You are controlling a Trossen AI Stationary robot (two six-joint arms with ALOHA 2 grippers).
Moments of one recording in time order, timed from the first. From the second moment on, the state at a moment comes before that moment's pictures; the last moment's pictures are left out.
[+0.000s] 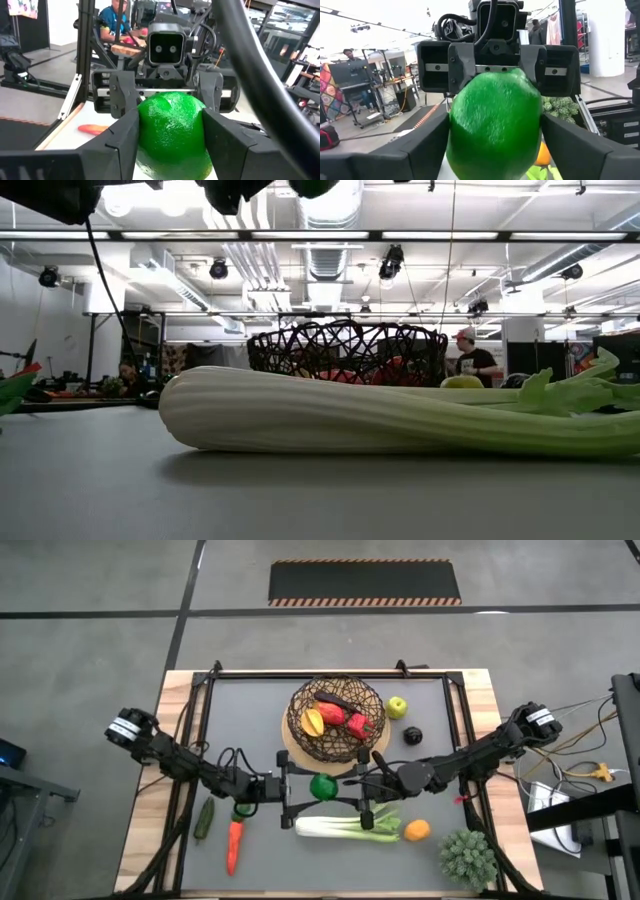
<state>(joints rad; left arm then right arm) -0.41 1.51 0.65 1.08 -0.46 0.24 0.37 1.50 0.87 0.61 0.32 -0.21</state>
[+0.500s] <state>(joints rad) -0.41 1.29 0.63 0.65 -0.58 0.33 0.22 1.44 0.87 0.38 0.53 0.16</state>
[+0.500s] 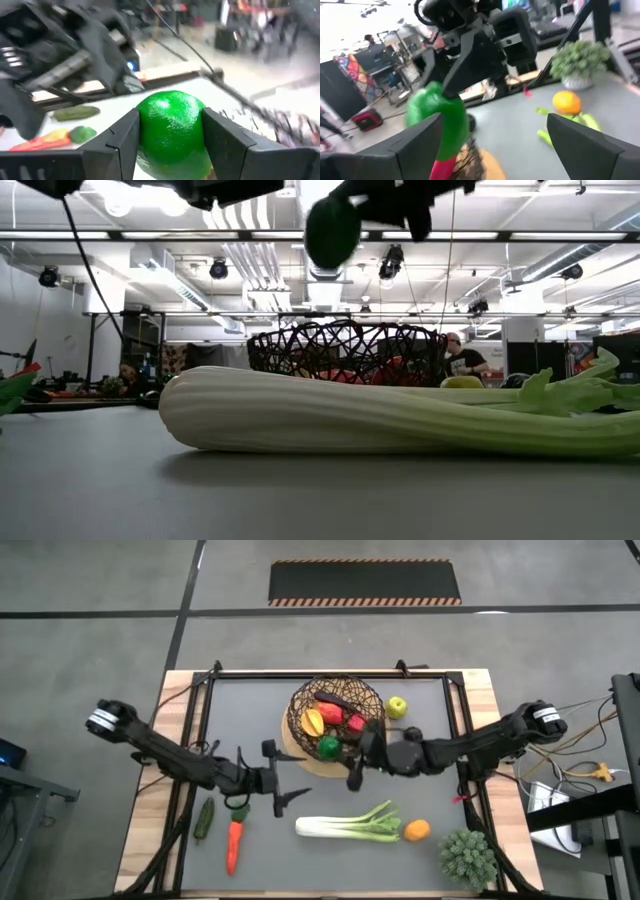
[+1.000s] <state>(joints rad) -0.41 1.10 0.55 0.49 -0.58 0.37 -0.14 1.54 0.87 0.17 0.28 0.51</state>
